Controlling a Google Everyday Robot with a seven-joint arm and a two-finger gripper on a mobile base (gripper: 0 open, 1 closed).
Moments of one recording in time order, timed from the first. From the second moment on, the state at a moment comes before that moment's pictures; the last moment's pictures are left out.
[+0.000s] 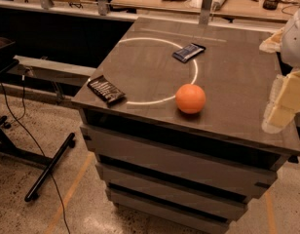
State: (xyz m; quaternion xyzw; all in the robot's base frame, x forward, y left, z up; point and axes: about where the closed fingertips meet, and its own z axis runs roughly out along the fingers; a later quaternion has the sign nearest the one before) arm 0.438 -0.217 0.976 -0.60 0.78 -0.03 0.16
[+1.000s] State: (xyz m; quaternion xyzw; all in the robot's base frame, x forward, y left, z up) arm 0.467 -0.185 0.939 -0.60 0.78 -0.01 0.19
